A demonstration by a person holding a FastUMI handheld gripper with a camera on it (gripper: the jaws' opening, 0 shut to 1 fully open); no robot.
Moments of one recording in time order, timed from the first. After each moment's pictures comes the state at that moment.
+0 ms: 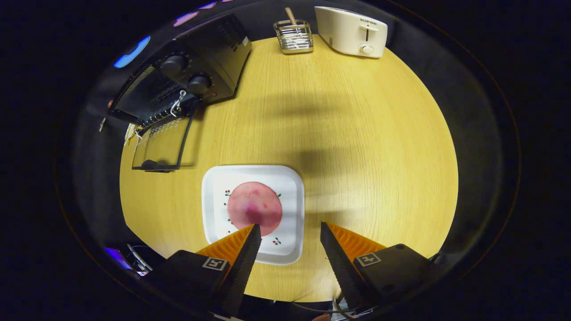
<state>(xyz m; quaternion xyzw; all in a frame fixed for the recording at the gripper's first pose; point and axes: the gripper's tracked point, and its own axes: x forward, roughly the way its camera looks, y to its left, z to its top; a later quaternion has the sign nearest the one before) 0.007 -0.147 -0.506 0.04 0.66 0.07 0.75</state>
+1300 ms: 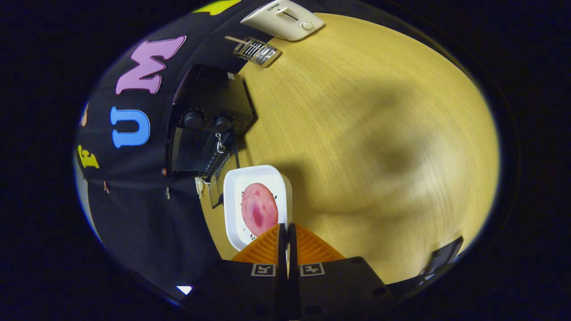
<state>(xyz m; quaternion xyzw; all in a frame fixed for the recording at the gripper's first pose) -0.013 -0.084 -0.442 0.42 0.59 0.07 0.69</state>
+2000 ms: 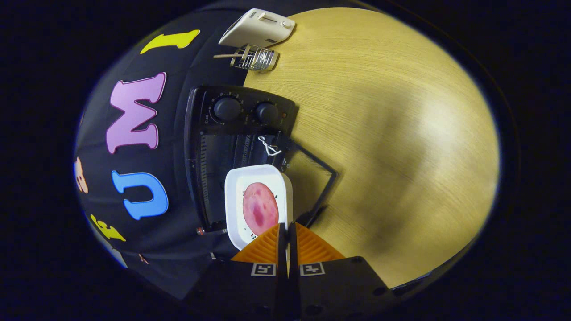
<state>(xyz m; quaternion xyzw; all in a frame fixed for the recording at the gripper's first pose) 0.066 0.095 -0.418 0.59 0.45 -0.09 0.66</state>
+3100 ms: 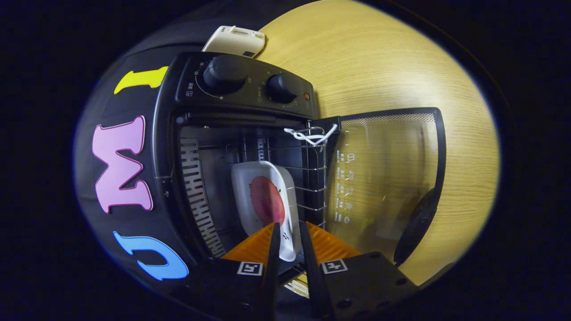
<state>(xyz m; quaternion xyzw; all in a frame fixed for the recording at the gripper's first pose) 0.175 0.161 -0.453 0.66 0.33 -0.24 0.62</state>
